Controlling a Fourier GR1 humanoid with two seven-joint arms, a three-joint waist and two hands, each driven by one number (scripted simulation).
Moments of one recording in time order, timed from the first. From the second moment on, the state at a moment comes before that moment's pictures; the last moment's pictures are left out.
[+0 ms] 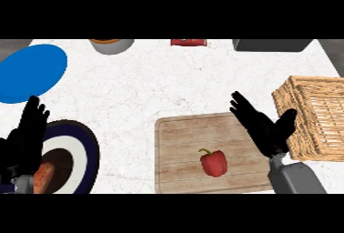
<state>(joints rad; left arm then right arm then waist) 0.03 0.39 -0.04 -1.62 0.24 0.40 0.15 -0.18 -0.22 0.19 -1.37 -0.34 0.09 0.14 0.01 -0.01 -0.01</state>
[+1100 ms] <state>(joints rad) 0.14 0.39 -0.18 -1.52 0.26 0.21 0.21 -0.55 -0.19 0.81 -1.80 0.48 0.12 0.25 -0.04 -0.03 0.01</state>
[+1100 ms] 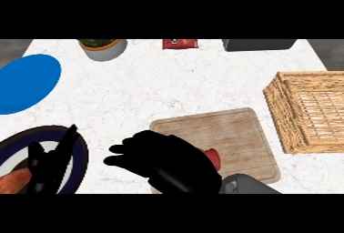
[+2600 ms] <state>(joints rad) 0.15 0.37 -0.17 -1.53 0.25 0.19 0.21 -0.94 -0.52 0.54 -2.11 -0.07 0.89 0.89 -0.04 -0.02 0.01</state>
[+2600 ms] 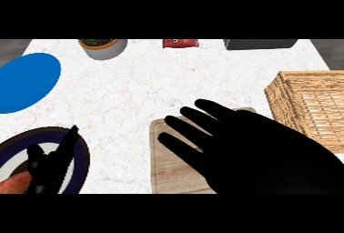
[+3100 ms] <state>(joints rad) 0.13 0.36 -0.16 -1.52 0.24 0.15 0.19 -0.86 -0.48 0.64 -2.15 0.00 0.82 0.96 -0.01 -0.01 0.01</state>
